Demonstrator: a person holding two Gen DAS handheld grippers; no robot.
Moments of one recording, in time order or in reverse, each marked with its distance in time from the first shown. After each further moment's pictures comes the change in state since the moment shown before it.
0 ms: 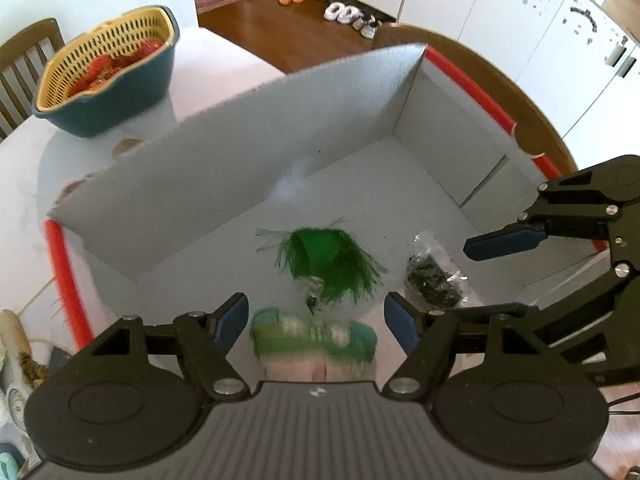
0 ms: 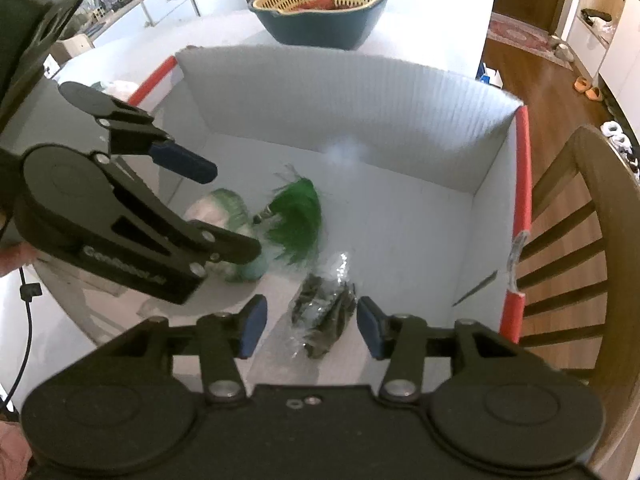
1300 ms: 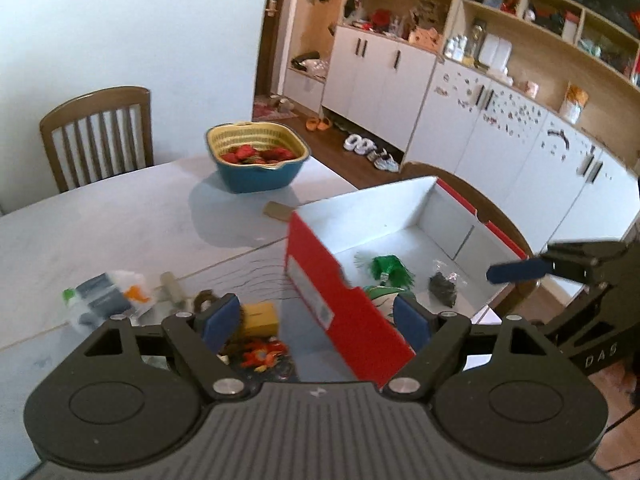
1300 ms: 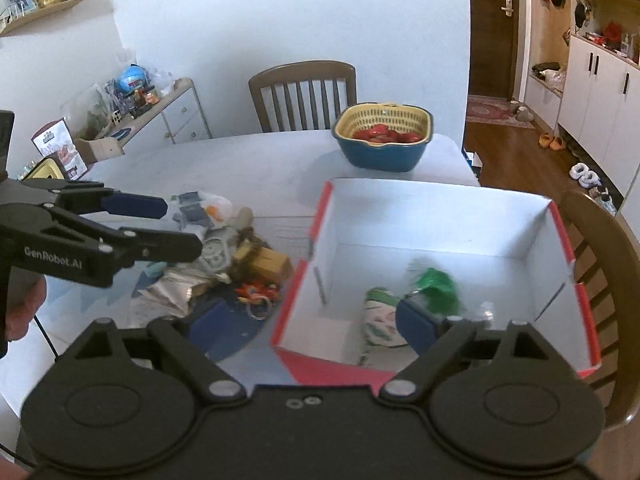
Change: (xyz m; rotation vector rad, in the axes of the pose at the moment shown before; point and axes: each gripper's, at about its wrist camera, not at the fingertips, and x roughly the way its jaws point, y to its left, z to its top) left arm -0.191 0.116 -0.156 -0.123 -0.438 -0.026; right arm -0.084 0.170 -0.010 0.126 -0.349 -0.053
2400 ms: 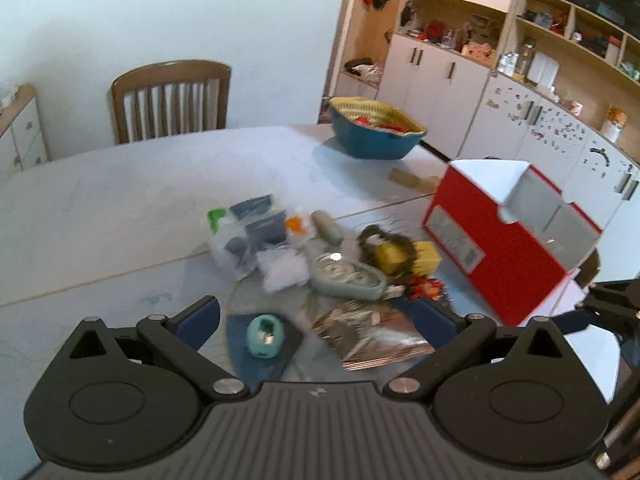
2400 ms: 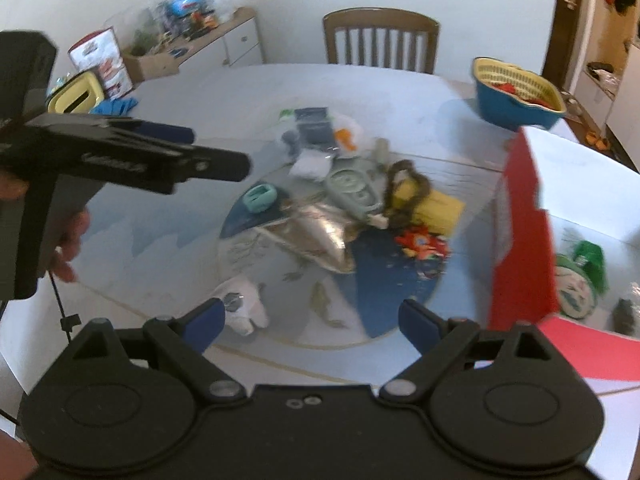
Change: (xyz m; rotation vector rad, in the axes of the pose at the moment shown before) left arm -0.020 0.156 -0.087 -0.079 -0.023 0.101; right arm 0.087 0.170 -0.037 -0.133 0.153 0.044
